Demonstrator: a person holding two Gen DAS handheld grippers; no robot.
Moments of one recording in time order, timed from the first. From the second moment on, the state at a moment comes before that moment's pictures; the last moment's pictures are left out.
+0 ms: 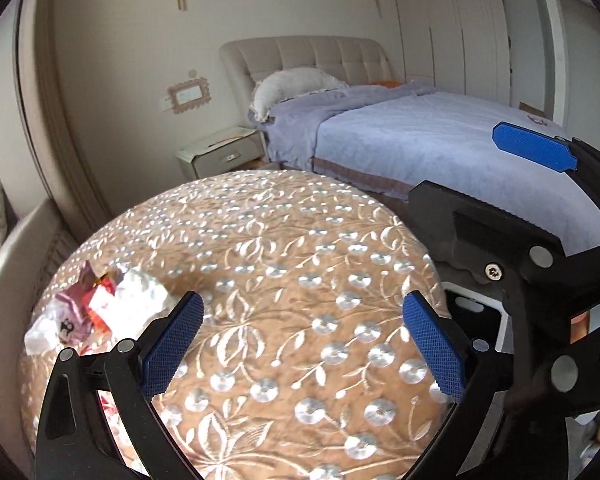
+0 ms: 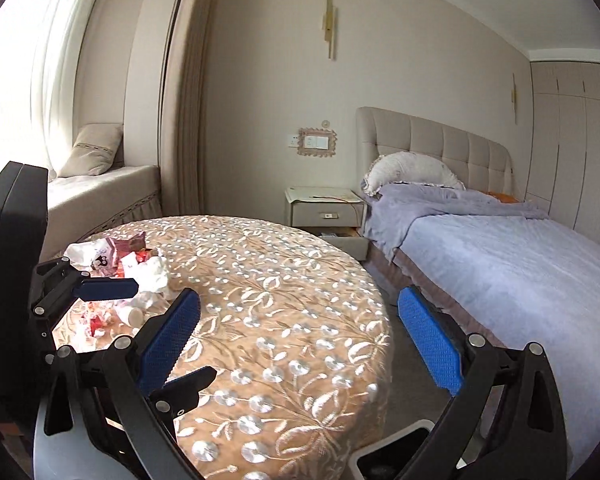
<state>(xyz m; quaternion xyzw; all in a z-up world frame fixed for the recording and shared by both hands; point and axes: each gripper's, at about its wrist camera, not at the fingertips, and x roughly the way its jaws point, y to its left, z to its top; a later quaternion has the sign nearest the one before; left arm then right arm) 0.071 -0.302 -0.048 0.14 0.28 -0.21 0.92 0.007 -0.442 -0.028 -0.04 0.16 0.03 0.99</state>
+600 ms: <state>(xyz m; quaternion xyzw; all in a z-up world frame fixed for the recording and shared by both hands) 0.084 -0.158 -0.049 0.07 0.29 -0.13 0.95 0.030 -0.316 -0.012 -0.09 0.16 0.11 0.98</state>
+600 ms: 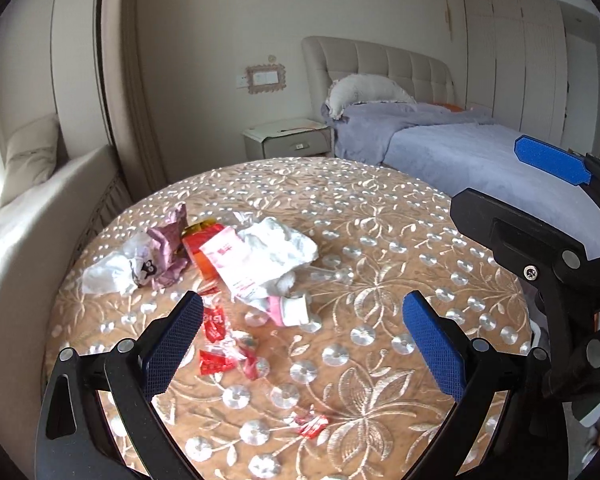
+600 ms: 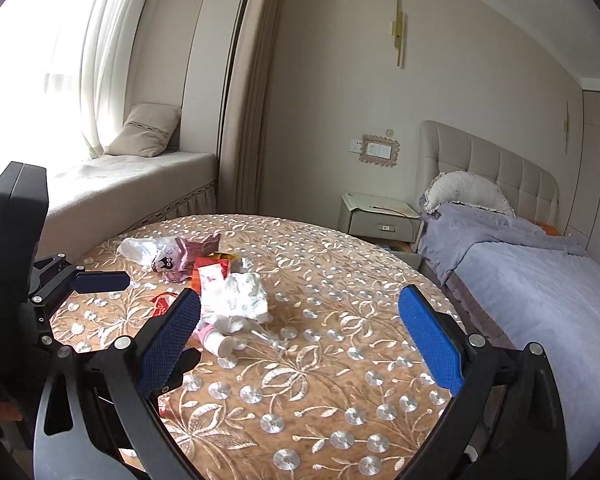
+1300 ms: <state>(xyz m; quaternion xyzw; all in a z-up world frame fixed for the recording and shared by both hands) 0.143 -0.077 -0.115 0.03 0.37 -0.07 0.93 0.088 -0.237 -0.061 -0.10 0.24 0.18 0.95</state>
